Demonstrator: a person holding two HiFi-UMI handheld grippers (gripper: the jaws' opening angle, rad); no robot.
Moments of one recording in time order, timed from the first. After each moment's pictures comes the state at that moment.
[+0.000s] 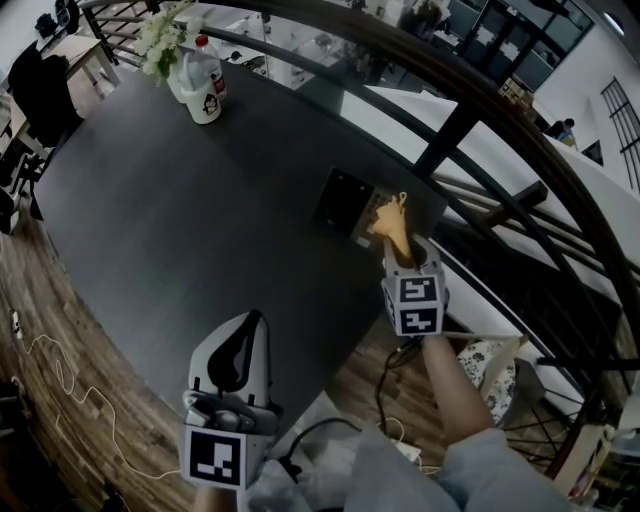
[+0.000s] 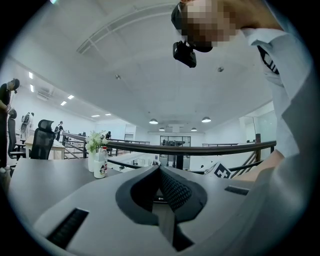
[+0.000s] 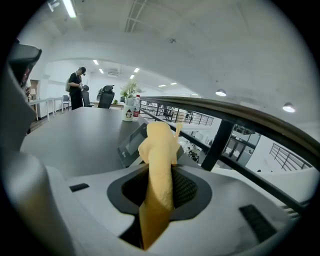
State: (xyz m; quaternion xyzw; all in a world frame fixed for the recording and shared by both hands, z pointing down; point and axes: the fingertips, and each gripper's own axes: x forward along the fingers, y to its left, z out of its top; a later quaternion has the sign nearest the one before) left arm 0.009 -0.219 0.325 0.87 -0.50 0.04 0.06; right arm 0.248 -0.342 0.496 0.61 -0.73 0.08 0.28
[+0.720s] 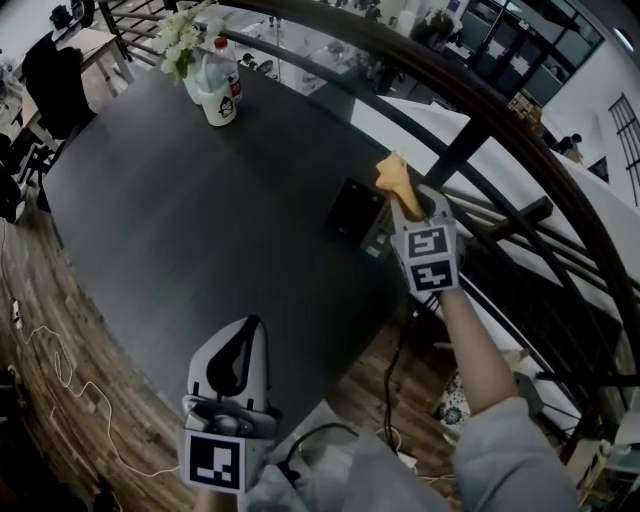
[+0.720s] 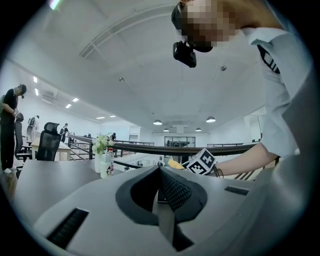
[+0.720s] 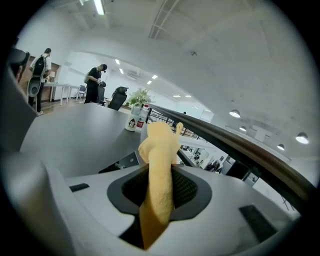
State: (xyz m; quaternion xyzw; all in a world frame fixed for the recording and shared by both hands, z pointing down) left arm -0.009 -0.219 0.323 0.85 -0.52 0.04 0.05; right arm 0.228 -0.432 0.435 0.56 -0.77 -0.03 0.31
